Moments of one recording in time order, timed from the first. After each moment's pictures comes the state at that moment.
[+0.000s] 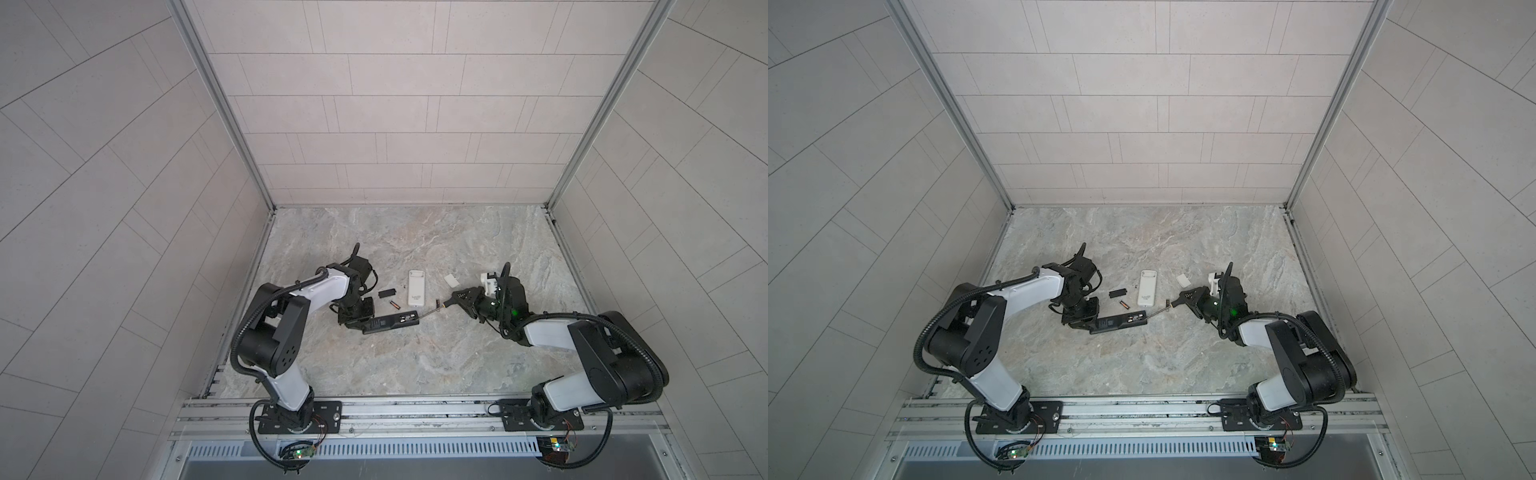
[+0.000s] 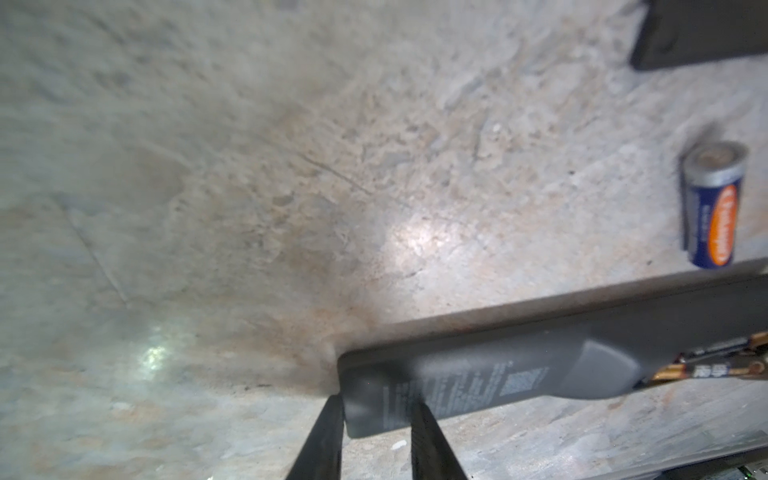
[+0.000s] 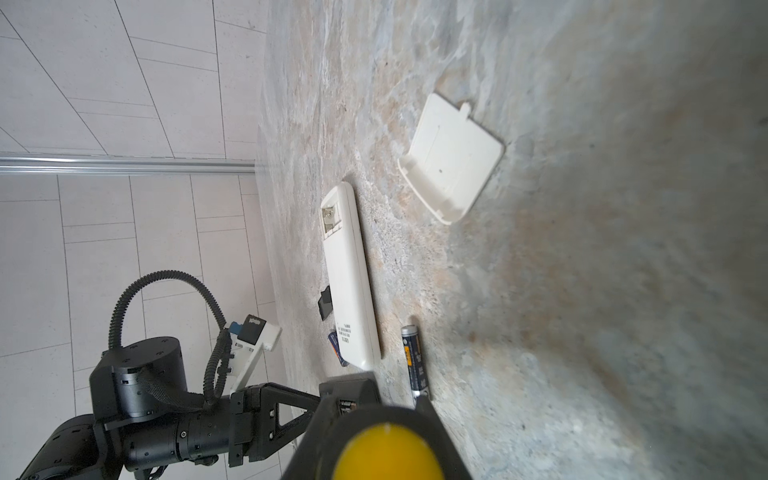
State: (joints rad) left arm -0.41 1.70 0.97 -0.84 0.26 -0.55; right arm 0.24 1.49 0.36 0.56 -0.53 1.14
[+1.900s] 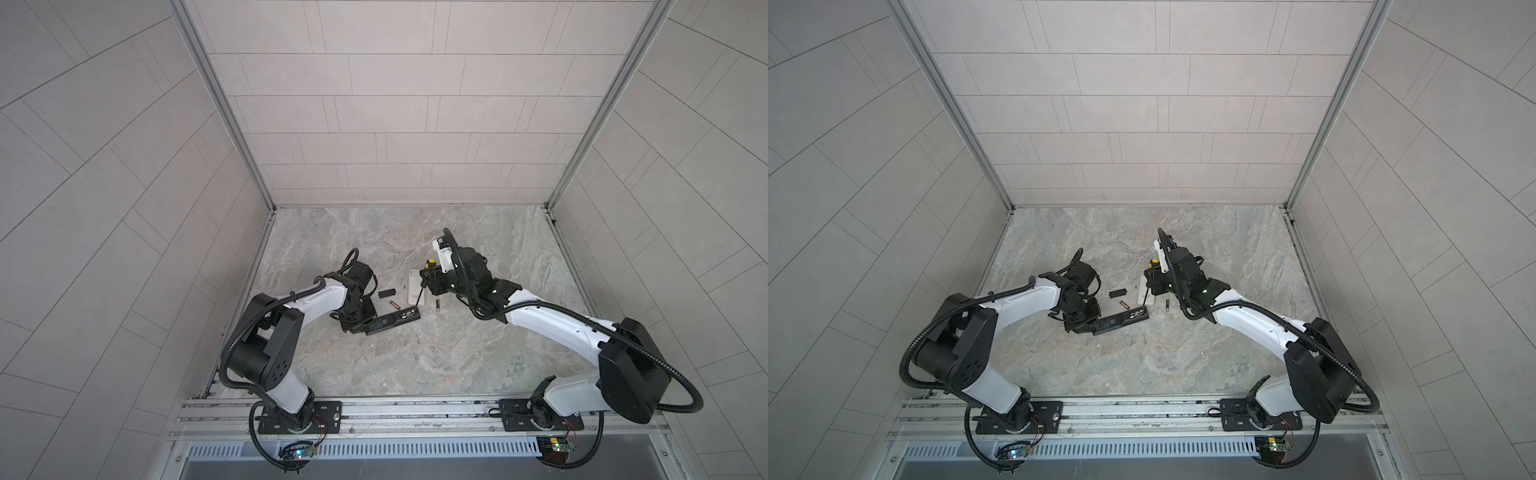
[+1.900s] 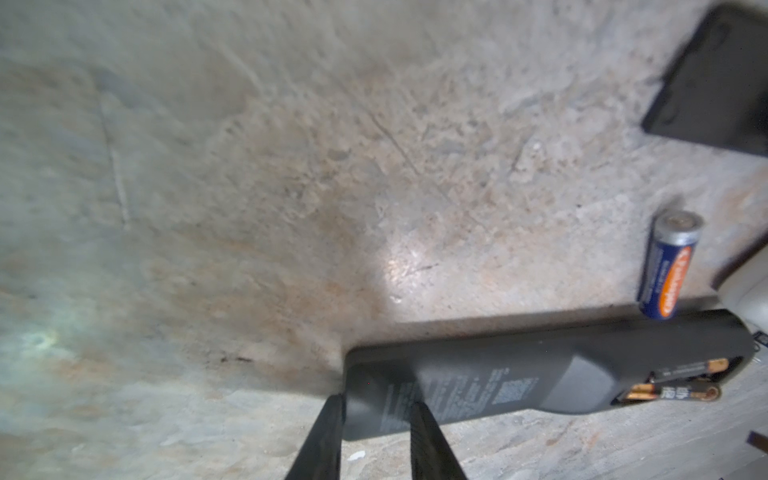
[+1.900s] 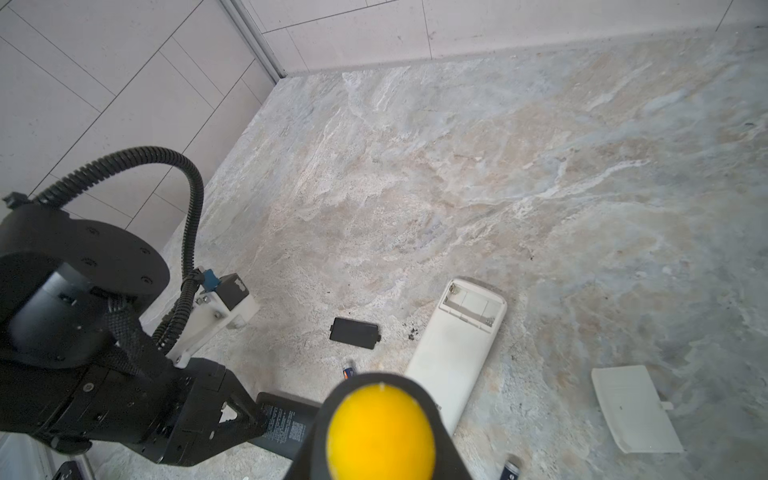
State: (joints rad) left arm -0.45 1.61 0.87 -0.72 0.26 -0.86; right arm 0.64 1.42 0.92 -0.03 -0.06 0.42
